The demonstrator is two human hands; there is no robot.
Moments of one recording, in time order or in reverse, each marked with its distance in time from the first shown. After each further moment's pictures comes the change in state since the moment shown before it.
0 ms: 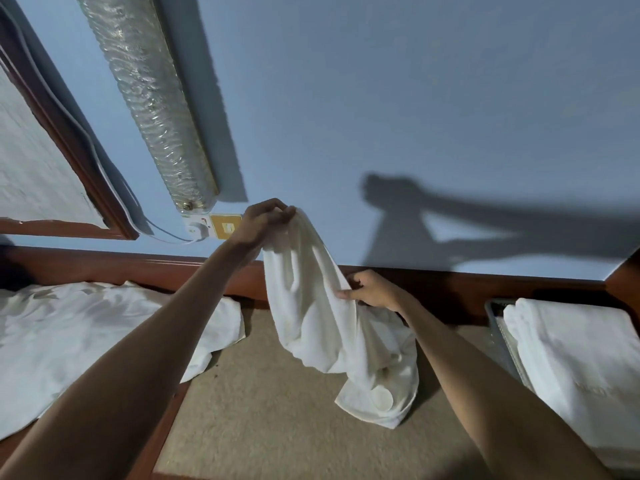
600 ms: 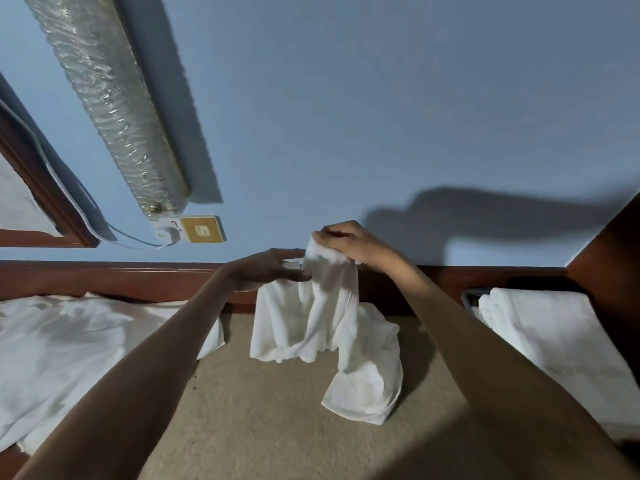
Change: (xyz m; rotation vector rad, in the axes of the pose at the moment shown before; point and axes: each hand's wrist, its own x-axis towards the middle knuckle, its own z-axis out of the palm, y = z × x) left_hand 0.002 -0.051 0.019 0.259 -0.682 -0.222; right_hand -0.013 -0.089 -0.037 0.080 0.096 -0.323
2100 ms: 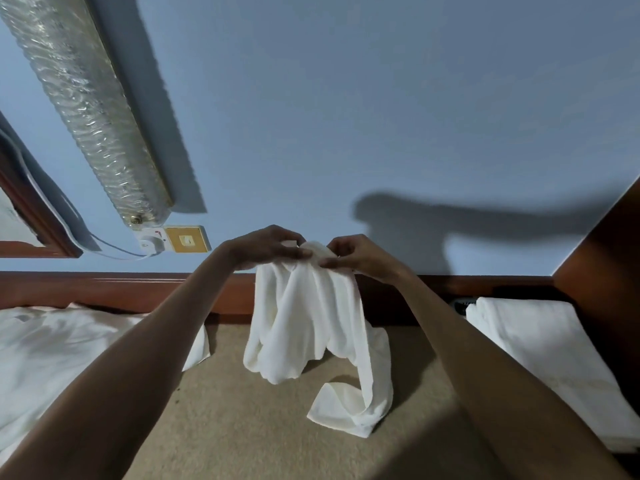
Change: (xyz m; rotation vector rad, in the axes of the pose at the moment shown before) left_hand 0.023 0.066 0.002 0.226 0.096 0.126; right_hand -0.025 0.026 -0.045 -0.013 0.007 0.076
